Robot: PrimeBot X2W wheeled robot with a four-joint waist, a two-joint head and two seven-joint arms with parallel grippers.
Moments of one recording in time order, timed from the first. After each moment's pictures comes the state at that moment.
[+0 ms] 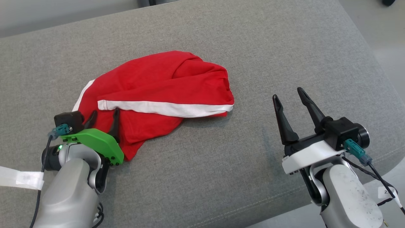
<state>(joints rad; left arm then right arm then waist) -0.56 0.12 -0.39 0.83 -0.63 -0.04 -0.20 -0.17 -0.07 0.26 0.13 0.12 0.03 -0.25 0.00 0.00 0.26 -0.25</state>
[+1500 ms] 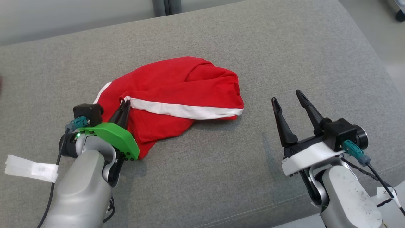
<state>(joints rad) -0.62 0.07 -0.45 0.88 -0.60 -0.12 -0.25 -0.17 -0.07 0.26 0.14 0.11 0.04 -0.25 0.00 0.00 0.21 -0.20</state>
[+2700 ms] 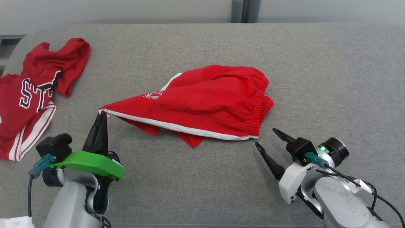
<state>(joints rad) -0.30 0.08 -0.17 0.44 -0.60 -0.10 -0.25 -0.25 -0.19 0.49 0.46 0.04 0.12 -0.21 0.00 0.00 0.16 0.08</state>
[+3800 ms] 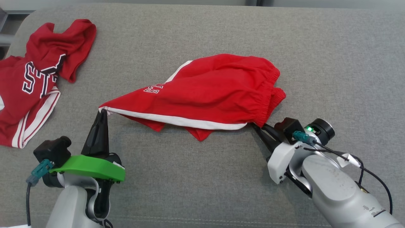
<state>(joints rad) -0.24 0.05 -0.14 0.31 -0.56 -0.11 -0.25 -0.46 -0.18 0.69 0.67 0.15 0.12 -0.24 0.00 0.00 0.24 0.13</state>
